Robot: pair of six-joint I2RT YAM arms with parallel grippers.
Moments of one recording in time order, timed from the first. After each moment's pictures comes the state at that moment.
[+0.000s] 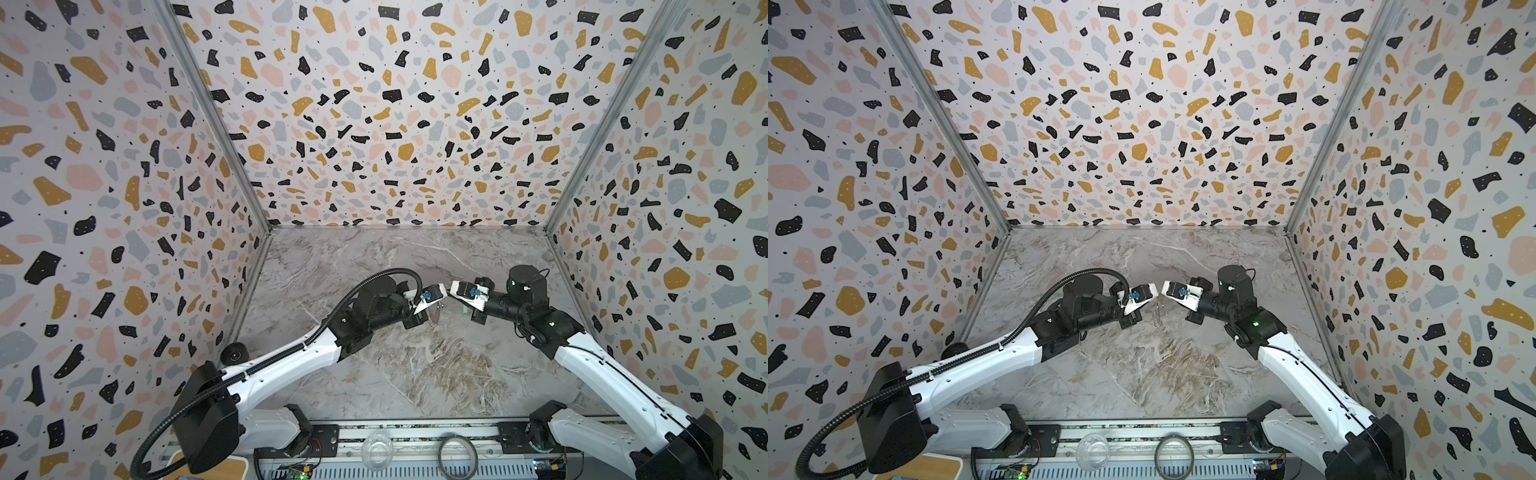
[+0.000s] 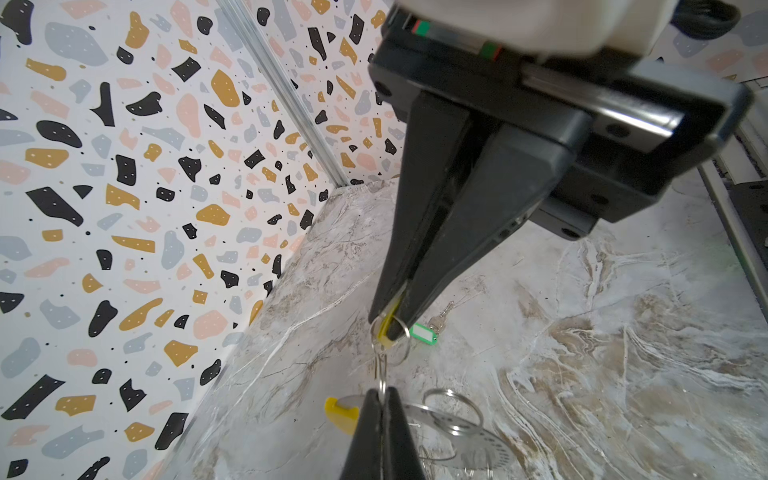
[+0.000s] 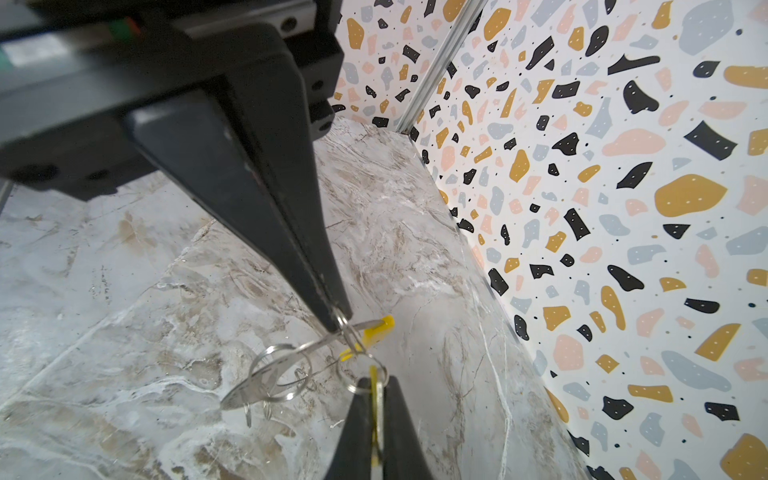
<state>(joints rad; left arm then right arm) -0.83 1.29 0.92 0.09 0.23 0.50 0.51 1.03 0.86 -0.21 -0.52 -0.72</state>
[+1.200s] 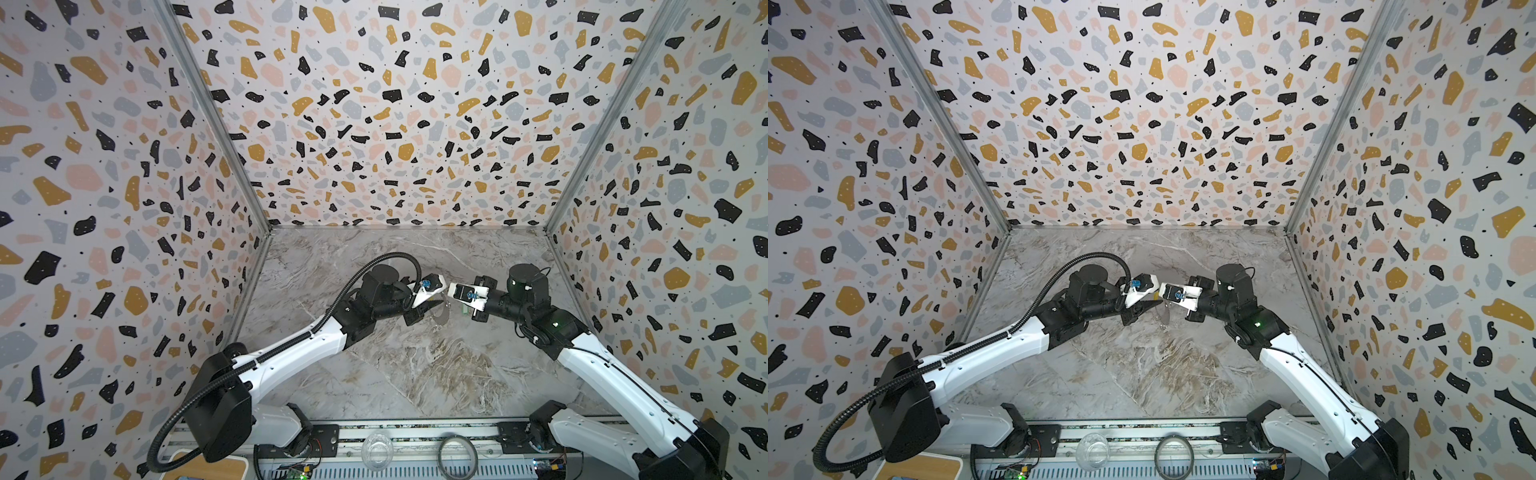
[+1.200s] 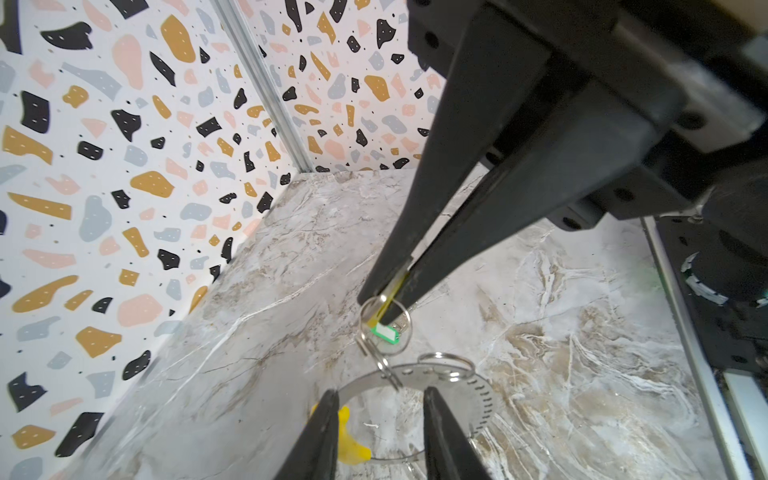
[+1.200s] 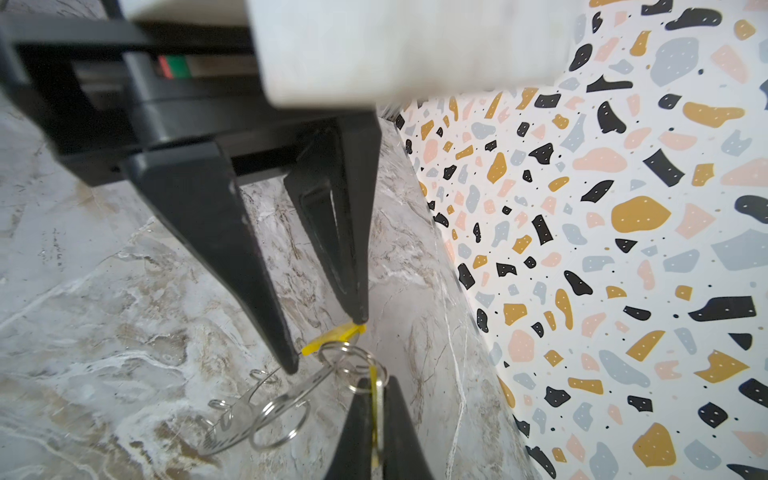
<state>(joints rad) -0.78 1.34 0.97 0.04 0.35 0.40 0.54 1.03 0.91 -0.28 -0.43 -0.83</state>
